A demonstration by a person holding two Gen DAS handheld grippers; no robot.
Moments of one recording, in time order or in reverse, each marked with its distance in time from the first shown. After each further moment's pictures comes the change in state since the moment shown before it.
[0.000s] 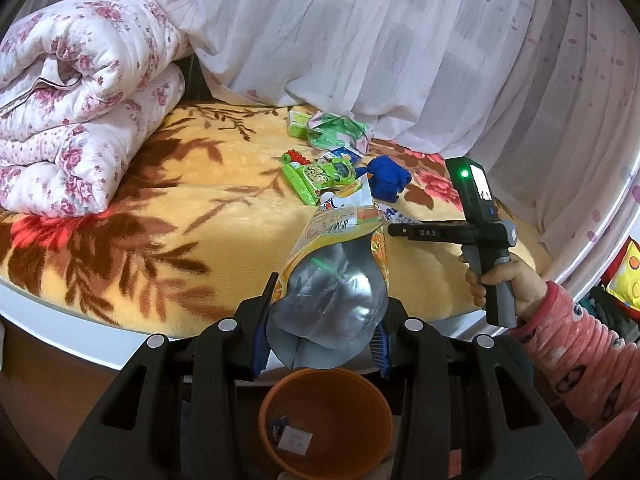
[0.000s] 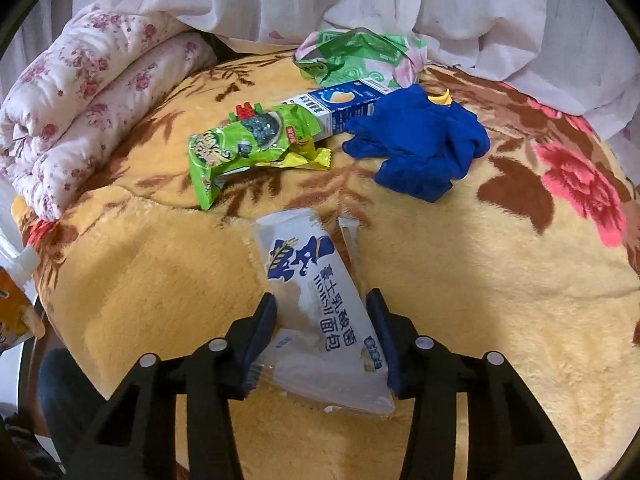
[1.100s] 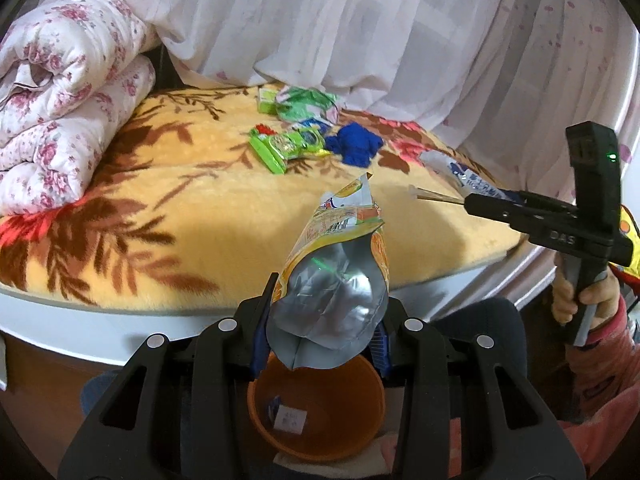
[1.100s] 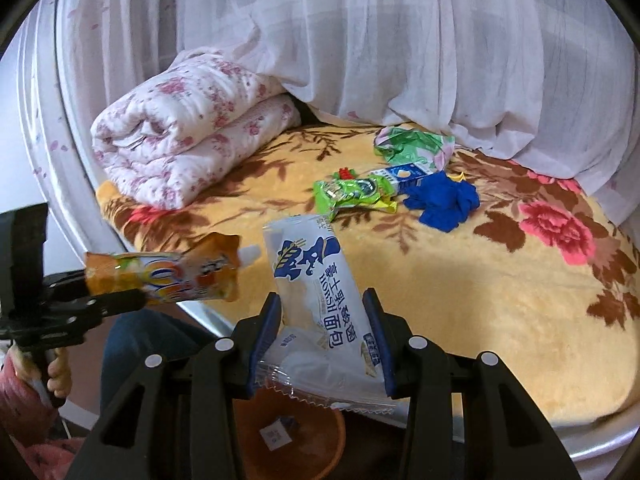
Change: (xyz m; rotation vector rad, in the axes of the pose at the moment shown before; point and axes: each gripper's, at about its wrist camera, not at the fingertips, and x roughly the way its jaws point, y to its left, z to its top) left arm 0.001 -0.025 -0.026 0.082 0.088 -0.054; right arm -0.165 0.048 -0.095 -0.138 -0.237 0.137
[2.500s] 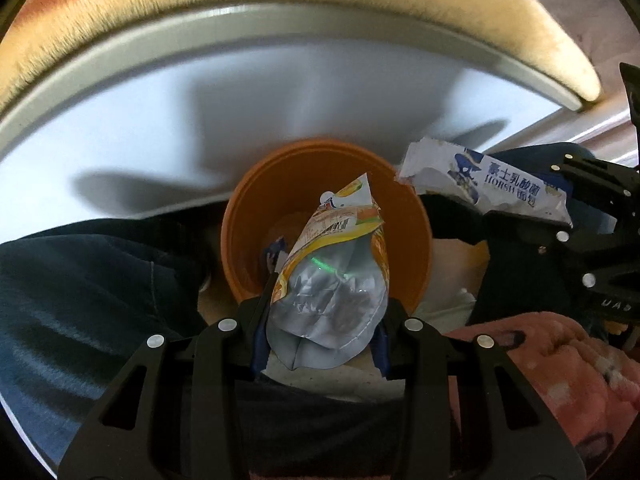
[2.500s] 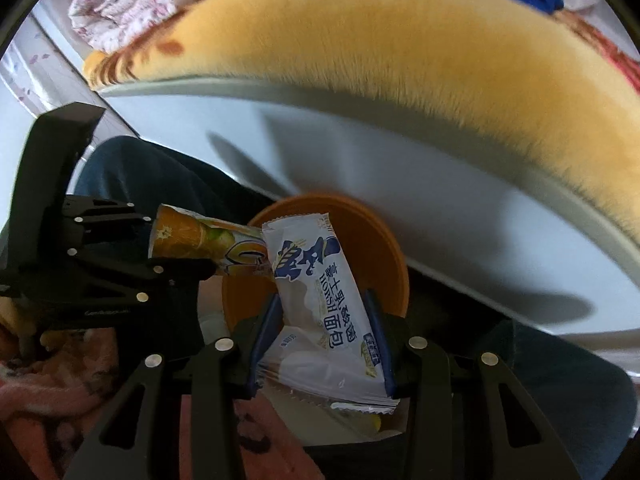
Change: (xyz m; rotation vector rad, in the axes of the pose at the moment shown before) left arm 0.137 0.007 -0.121 -0.043 0.645 0.070; right arm 0.128 0.029 -0.143 0.026 0.541 0.086
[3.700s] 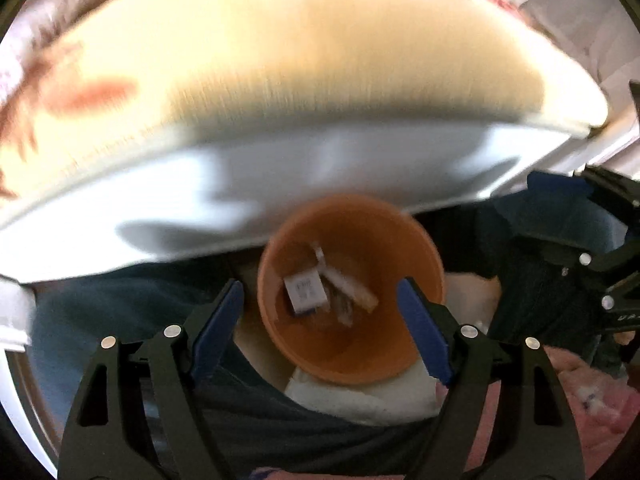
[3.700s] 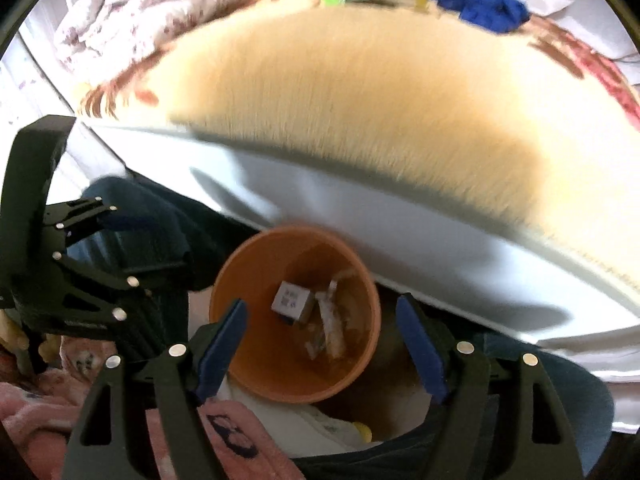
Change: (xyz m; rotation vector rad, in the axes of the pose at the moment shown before) left arm -0.050 -0.006 0.029 0.022 -0.157 0.108; right arm -0.053 -0.016 0.018 0.058 -0.135 -0.039
